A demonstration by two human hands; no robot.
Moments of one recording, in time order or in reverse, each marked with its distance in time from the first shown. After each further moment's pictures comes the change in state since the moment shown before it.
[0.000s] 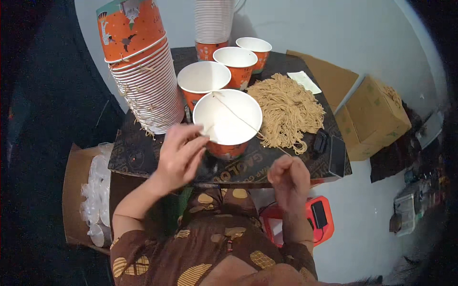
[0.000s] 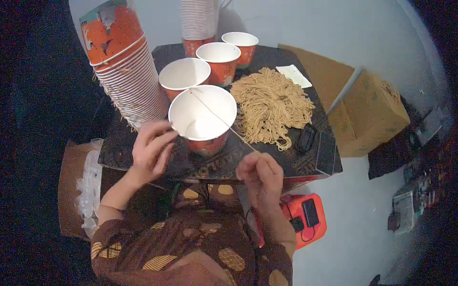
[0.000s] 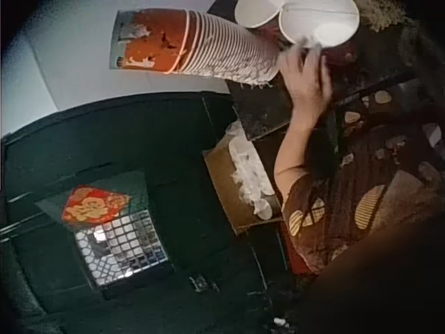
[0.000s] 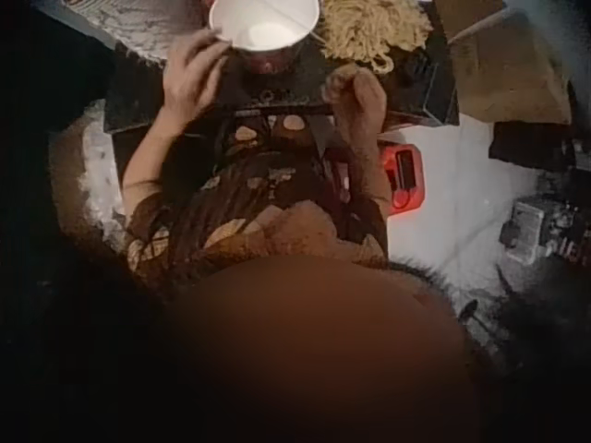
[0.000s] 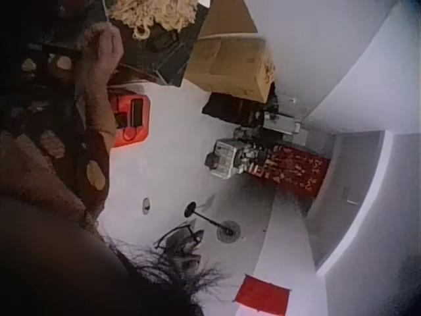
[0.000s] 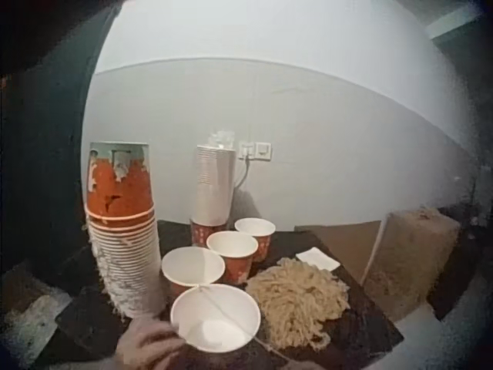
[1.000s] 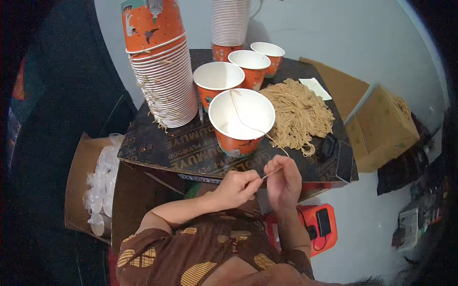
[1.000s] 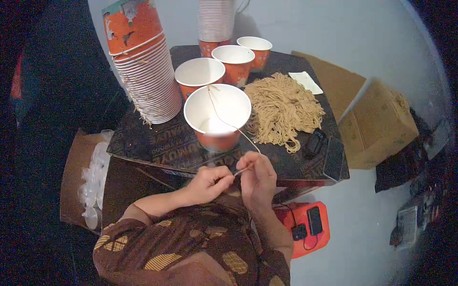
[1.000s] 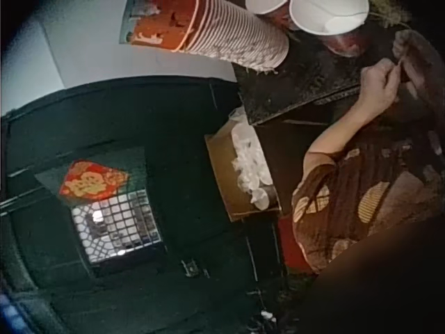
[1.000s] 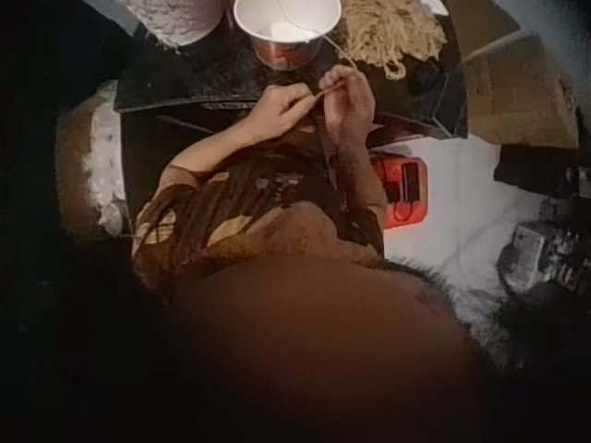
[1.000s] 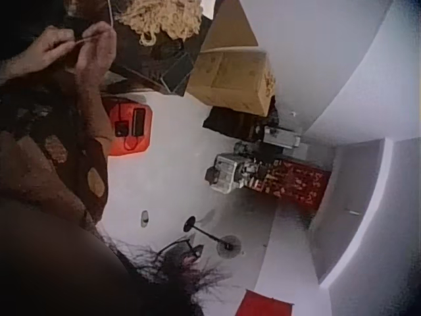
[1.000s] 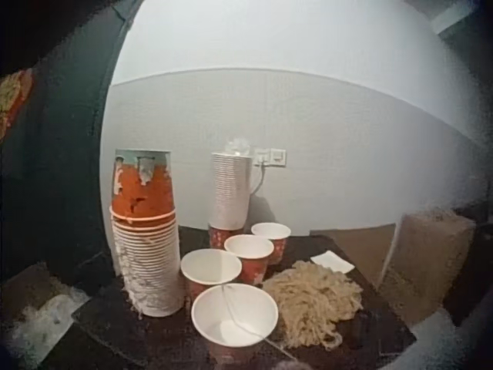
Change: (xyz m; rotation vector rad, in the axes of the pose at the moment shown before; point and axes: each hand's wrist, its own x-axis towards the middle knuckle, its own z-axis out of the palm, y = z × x) left_hand -0.035 0.085 0.078 -0.688 -0.341 -0.636; right_hand -0.007 0.044 -0.017 0.119 -0.003 -0.046
